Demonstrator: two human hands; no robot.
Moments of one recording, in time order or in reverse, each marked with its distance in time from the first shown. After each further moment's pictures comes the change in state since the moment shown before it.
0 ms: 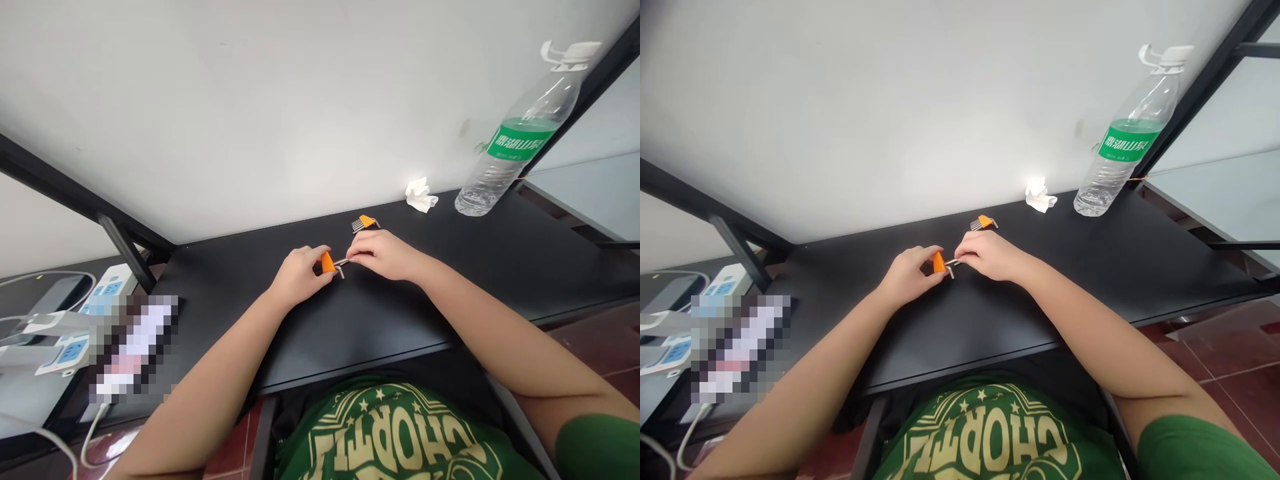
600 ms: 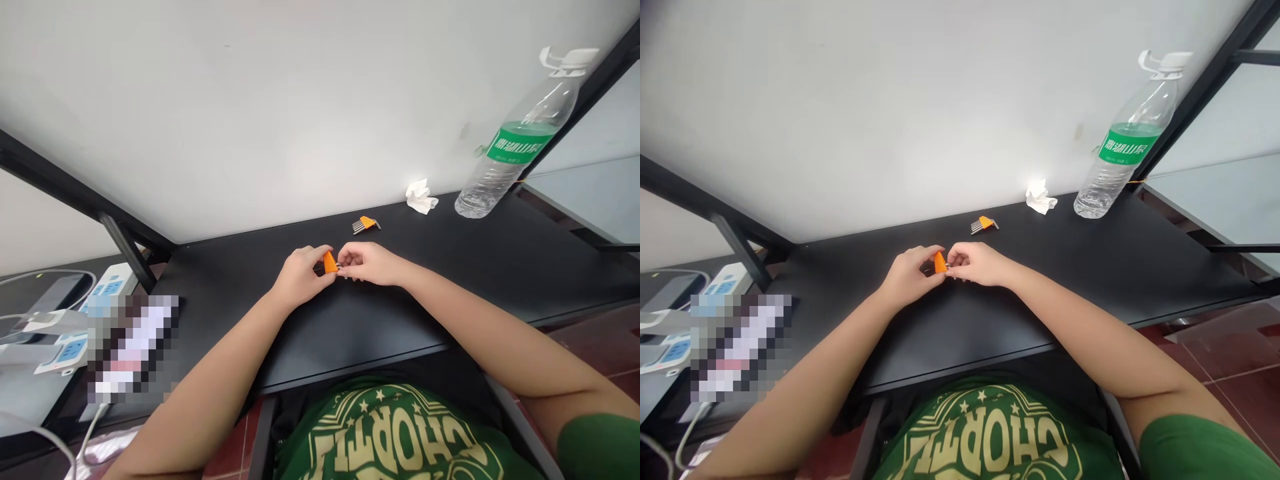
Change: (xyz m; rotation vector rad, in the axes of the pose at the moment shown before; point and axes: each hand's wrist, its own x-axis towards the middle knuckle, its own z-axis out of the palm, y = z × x) left_hand -0.001 0.009 -0.003 -0.091 0.049 0.002; right_hand 0.006 -0.005 0.028 0.572 -0.126 0.352
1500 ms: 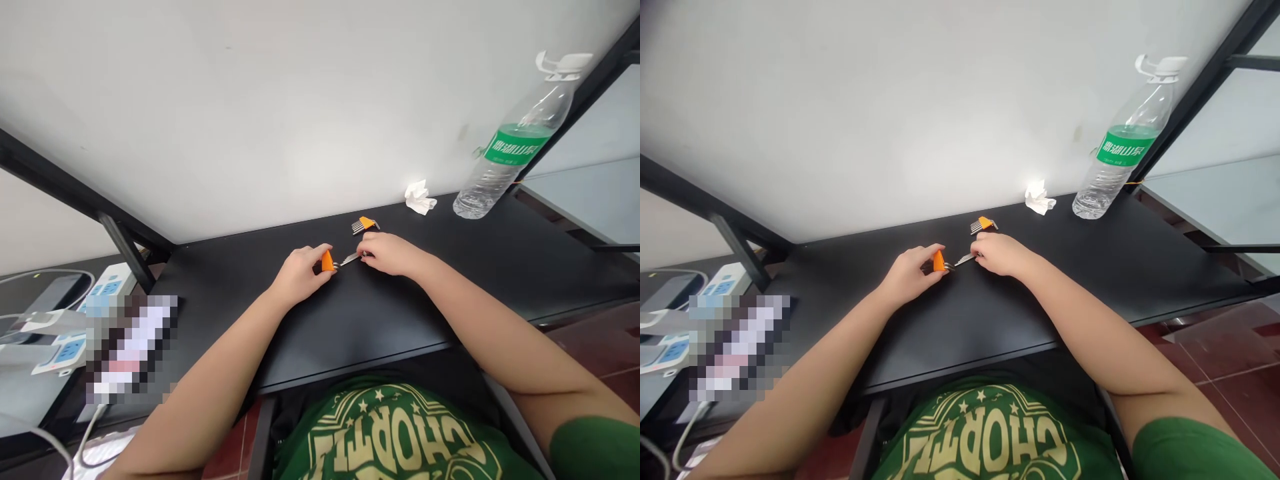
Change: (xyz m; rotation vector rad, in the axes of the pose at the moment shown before) left_hand 0.002 -0.013 0.002 0.007 -0.070 -0.009; right_hand 0.001 0.020 -0.043 -0.958 0.064 -0.090
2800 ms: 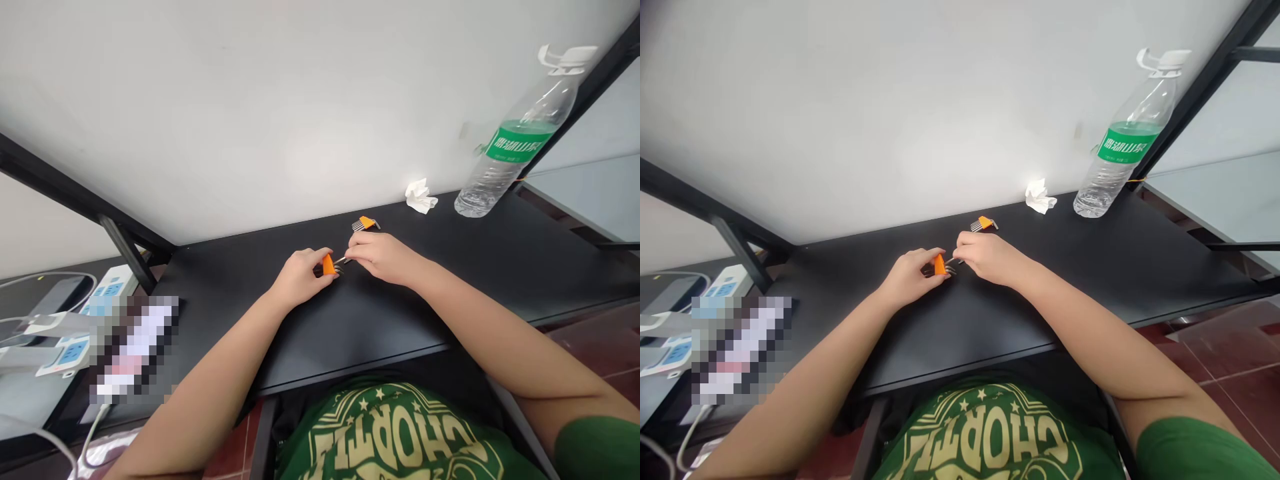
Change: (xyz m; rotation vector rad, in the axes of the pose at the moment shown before) left_hand -0.001 0.002 0.001 -0.020 0.009 0.022; right_hand -0.008 -0.027 -0.002 0.113 0.395 -0.385
